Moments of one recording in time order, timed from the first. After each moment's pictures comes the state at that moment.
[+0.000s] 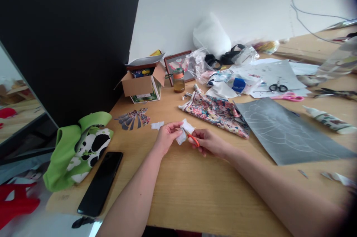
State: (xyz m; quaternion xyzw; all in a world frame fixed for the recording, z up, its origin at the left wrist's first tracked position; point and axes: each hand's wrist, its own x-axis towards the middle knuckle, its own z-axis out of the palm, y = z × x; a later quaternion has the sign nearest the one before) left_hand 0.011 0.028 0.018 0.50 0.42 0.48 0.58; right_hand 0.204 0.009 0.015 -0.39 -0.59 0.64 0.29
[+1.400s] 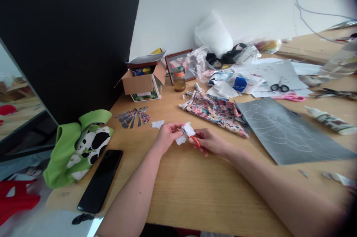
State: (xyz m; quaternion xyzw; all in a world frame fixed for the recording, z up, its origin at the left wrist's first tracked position) left_hand 0.010 0.026 0.023 0.51 0.41 0.45 0.60; right_hand 0.204 0.006 0.021 -0.39 -0.61 0.63 0.28
